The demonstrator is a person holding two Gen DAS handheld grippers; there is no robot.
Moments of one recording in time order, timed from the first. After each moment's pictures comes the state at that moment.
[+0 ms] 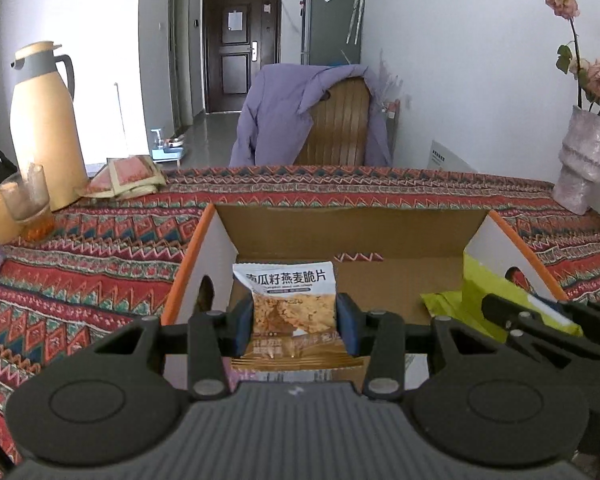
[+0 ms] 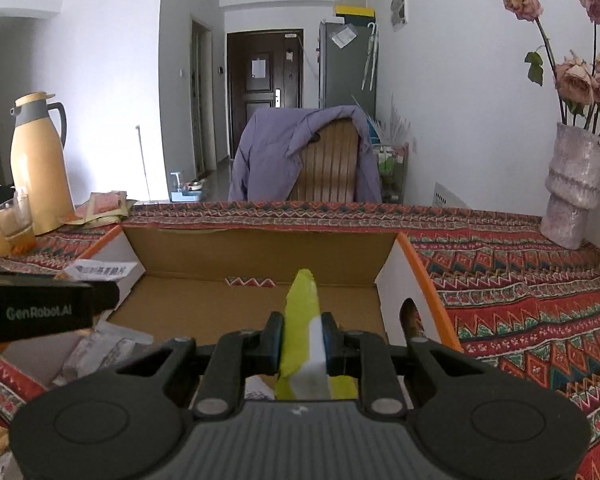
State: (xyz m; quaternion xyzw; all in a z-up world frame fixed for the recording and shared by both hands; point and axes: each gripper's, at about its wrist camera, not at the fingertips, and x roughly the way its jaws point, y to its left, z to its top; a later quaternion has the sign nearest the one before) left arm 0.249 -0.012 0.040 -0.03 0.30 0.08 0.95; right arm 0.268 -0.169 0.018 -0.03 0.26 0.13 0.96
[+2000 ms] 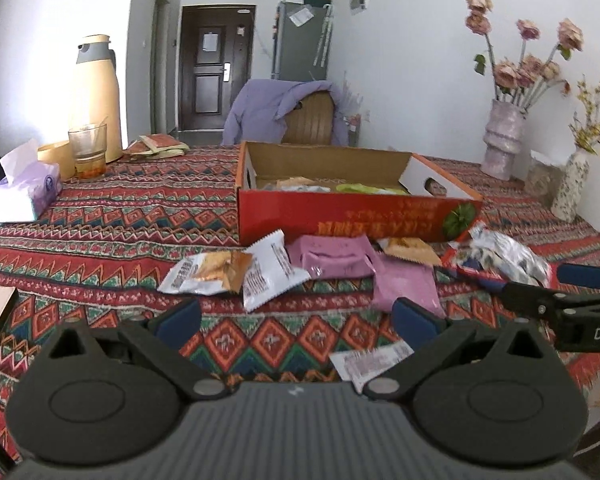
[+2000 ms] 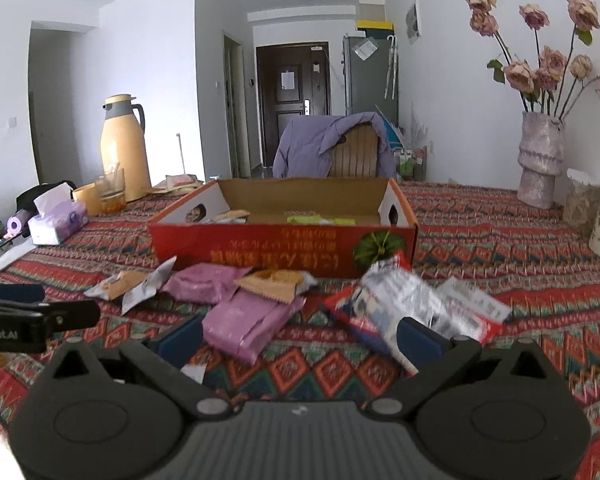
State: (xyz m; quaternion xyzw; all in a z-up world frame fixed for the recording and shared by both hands) left arm -0.010 0.002 0.016 -0.04 0.26 0.02 0.96; right arm 0.033 -0.227 0.015 -0.01 0.25 0.18 0.95
